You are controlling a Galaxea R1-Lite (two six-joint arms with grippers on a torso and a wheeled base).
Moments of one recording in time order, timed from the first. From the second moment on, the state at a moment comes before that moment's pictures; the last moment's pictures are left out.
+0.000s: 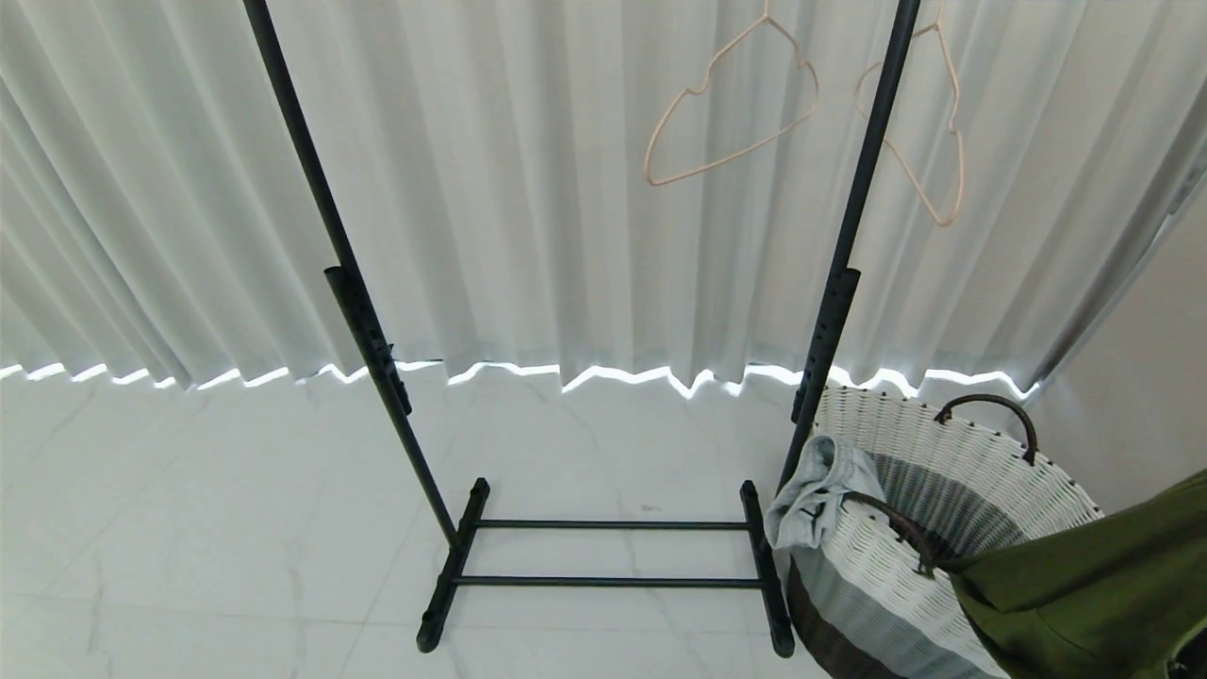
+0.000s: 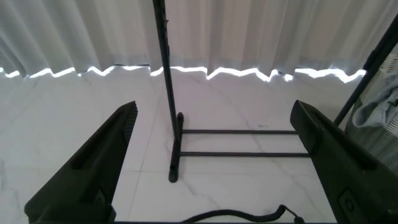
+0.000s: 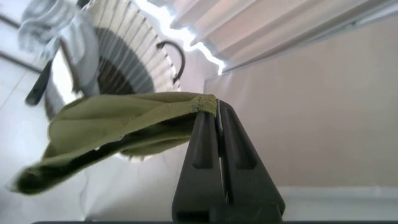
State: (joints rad) left arm 0.00 0.00 0.00 0.00 -0.04 0.05; right arm 0.13 0.82 -1.06 0.50 -0.22 -0.66
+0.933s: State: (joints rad) left arm 0.00 0.00 0.00 0.00 -0.04 0.04; right arm 0.37 0.92 -1.06 0.46 -0.22 -0.53
